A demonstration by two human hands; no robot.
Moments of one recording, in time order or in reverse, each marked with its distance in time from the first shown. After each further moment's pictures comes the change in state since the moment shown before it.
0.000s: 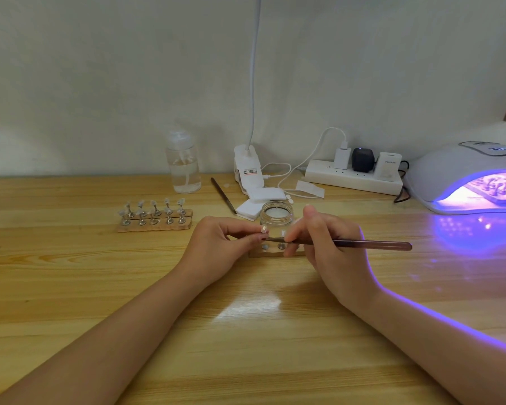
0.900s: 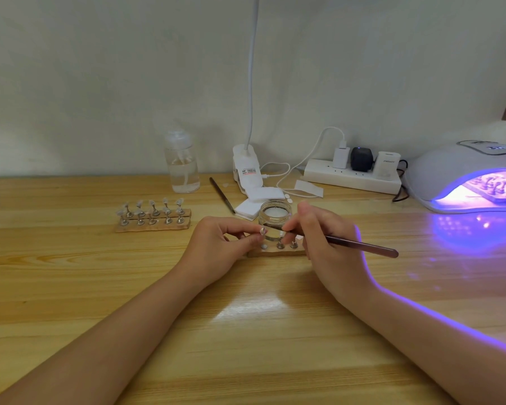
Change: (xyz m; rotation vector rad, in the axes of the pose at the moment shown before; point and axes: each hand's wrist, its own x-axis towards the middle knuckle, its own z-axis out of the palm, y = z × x) left_hand -0.002 0.005 0.001 0.017 0.003 -0.041; right_hand 0.002 0.002 0.000 -0.131 0.059 0.025
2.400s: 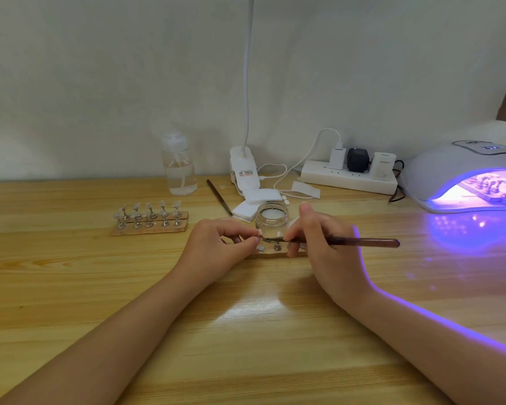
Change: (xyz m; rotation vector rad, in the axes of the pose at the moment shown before) left_hand -0.001 0.003 -0.001 0.075 0.003 -0.028; right_hand 0.000 0.009 -0.001 -0.005 0.058 -0.001
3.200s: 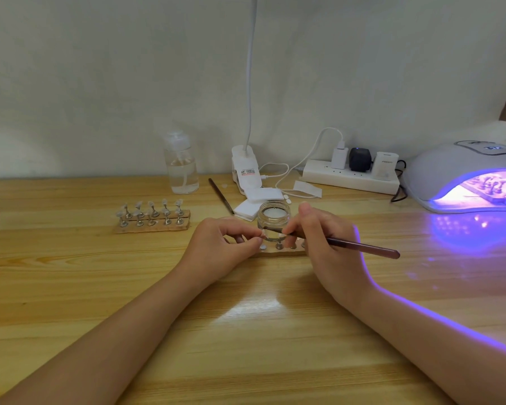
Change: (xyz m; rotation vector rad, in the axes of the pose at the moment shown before) left_hand -0.001 0.000 -0.001 0.000 -0.028 0.042; right_hand -0.001 -0.006 0.000 -0.001 -0.047 0.004
